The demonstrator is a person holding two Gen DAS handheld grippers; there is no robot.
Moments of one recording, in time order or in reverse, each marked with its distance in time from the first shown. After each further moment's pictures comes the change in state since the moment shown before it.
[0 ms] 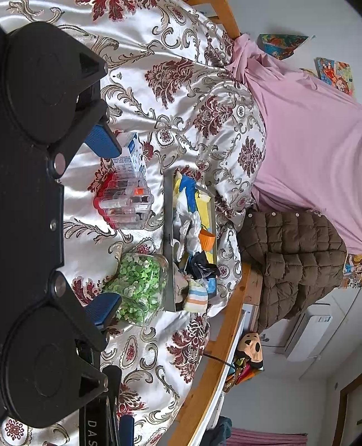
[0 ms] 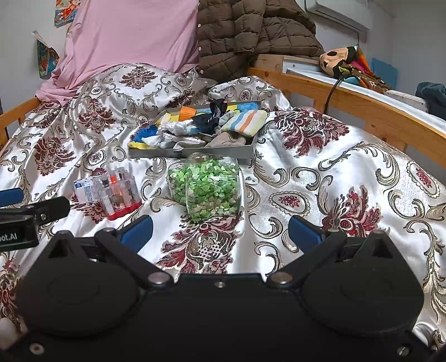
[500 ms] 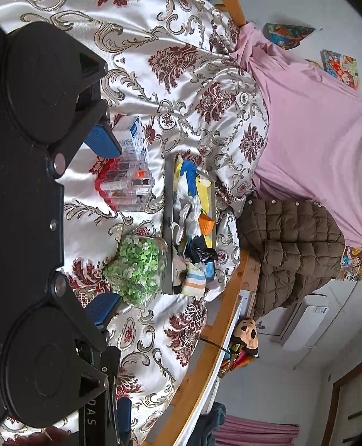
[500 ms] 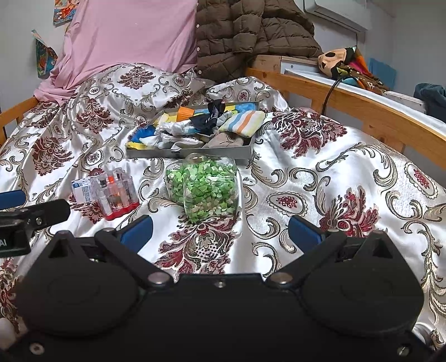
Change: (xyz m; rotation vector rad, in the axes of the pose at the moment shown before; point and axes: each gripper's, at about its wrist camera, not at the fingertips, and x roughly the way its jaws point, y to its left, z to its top) left arm -0.005 -0.003 0.000 -0.024 -0.002 -0.073; right arm -0.001 0.003 -0.001 0.000 0.000 -0.012
